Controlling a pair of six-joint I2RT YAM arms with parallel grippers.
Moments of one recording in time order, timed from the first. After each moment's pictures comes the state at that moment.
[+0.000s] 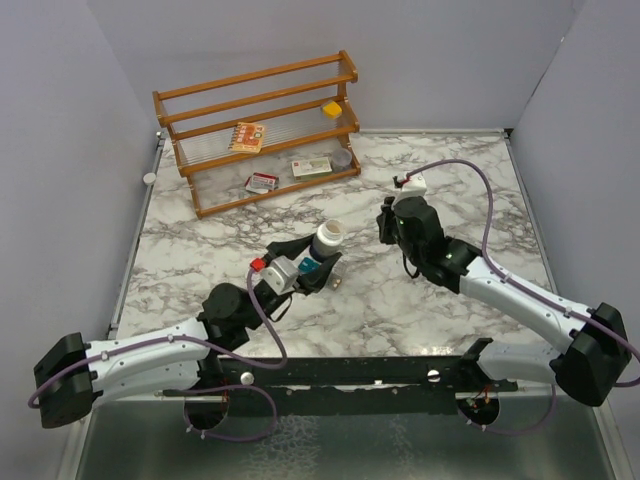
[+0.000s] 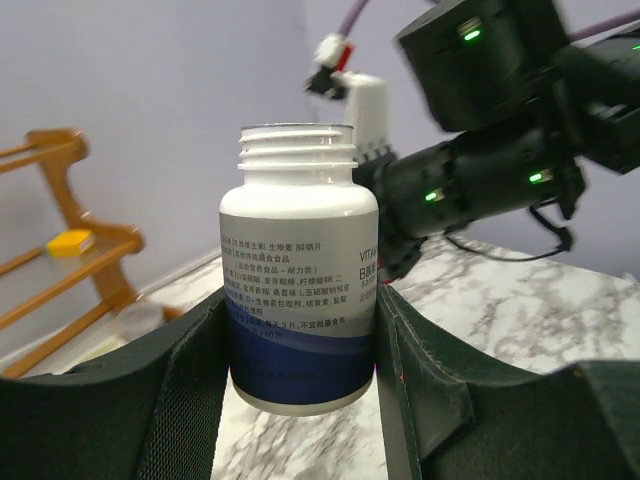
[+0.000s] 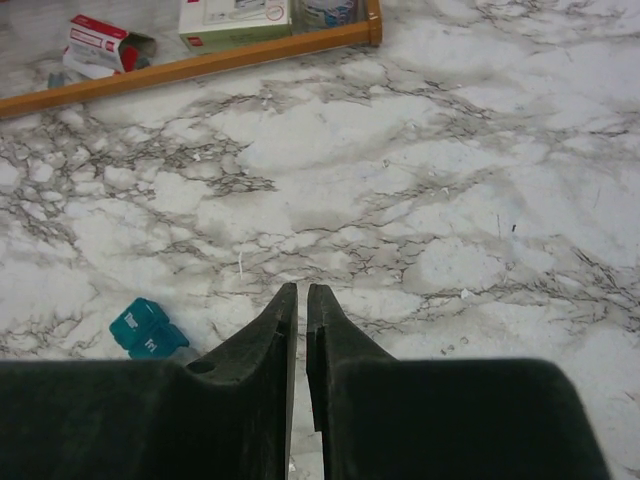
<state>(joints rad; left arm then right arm) -1.11 0.87 0.40 0.86 -0.16 0.18 0.75 1.20 0.88 -0.13 0.46 0.35</state>
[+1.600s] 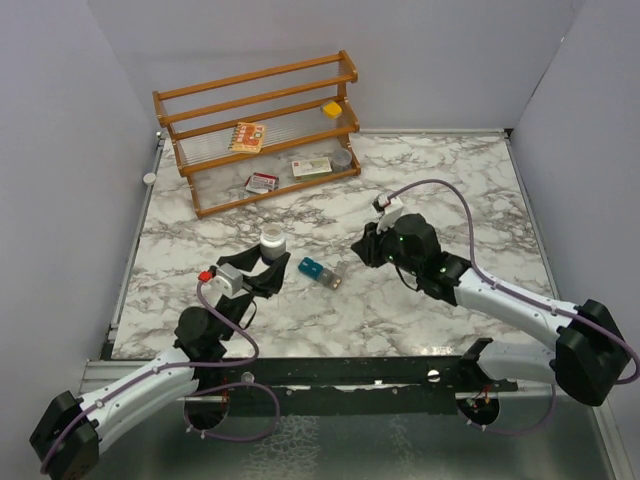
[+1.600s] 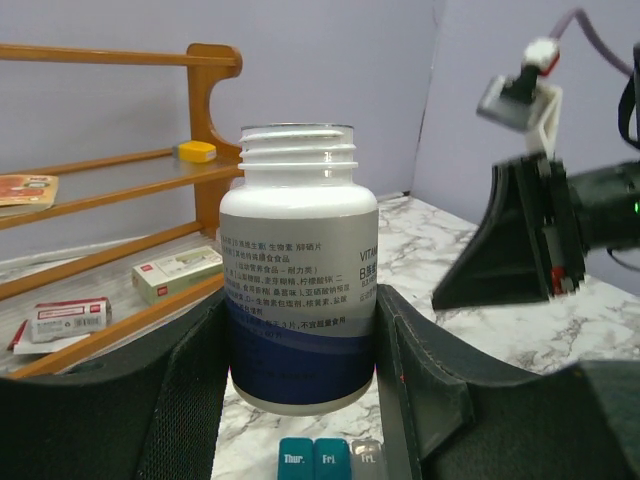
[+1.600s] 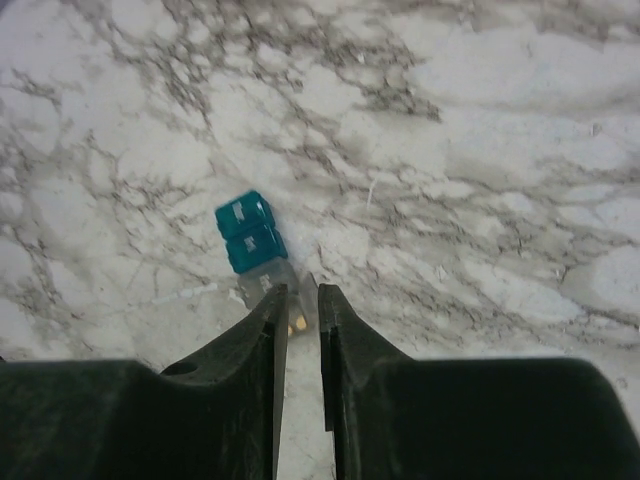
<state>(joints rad) -0.79 0.49 0.01 0.91 -0.20 -0.02 0.75 1.20 0.67 0.10 0.02 0.29</state>
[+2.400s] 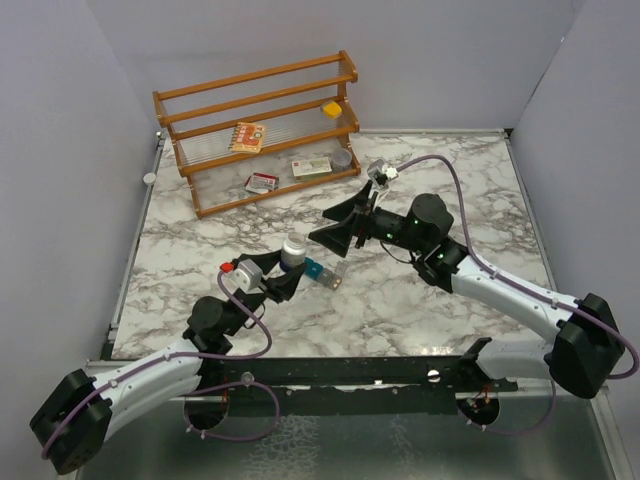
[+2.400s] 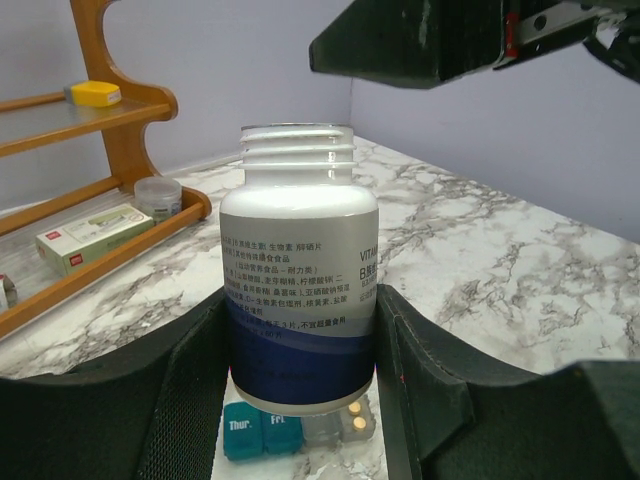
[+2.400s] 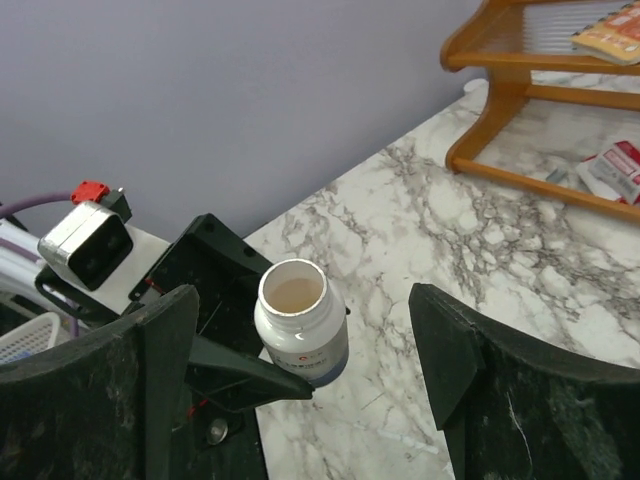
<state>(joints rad) -0.79 0.68 0.03 0.94 -0.02 -0.09 0.75 1.24 0.87 0.45 -0.46 0.46</state>
